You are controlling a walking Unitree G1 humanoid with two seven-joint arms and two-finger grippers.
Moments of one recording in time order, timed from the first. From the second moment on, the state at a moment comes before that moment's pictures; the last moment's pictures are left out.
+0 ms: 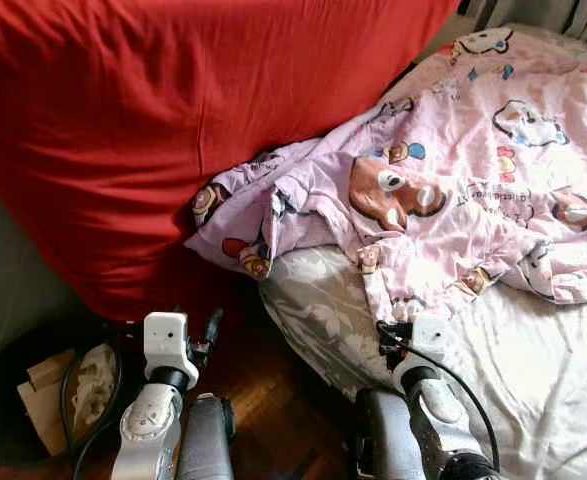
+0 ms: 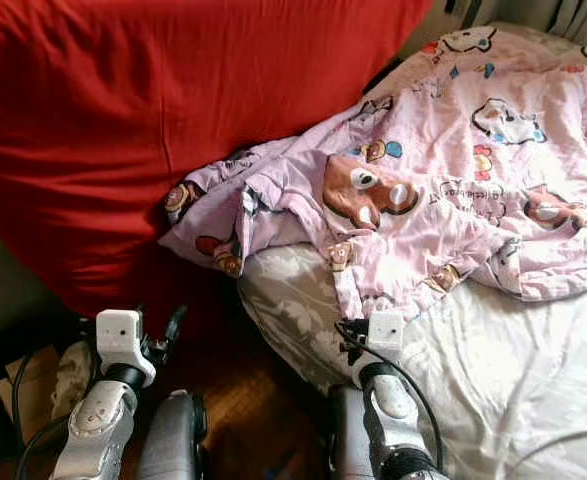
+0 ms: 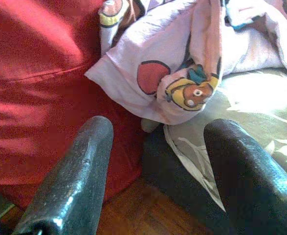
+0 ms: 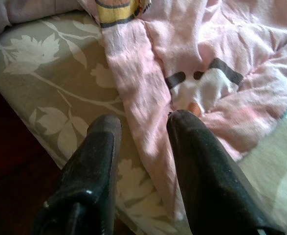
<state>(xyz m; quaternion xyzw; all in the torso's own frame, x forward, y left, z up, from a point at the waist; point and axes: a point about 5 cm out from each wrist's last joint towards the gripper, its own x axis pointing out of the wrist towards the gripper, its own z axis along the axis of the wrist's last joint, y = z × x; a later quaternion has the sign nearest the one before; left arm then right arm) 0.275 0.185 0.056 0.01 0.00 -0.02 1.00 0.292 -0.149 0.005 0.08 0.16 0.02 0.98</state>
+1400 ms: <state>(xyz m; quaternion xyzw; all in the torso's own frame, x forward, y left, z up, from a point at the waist) 0.251 0.188 0.063 0.01 0.01 -0.03 1.00 0.313 -0.151 0.016 -0.07 0.19 -0.01 0.98</state>
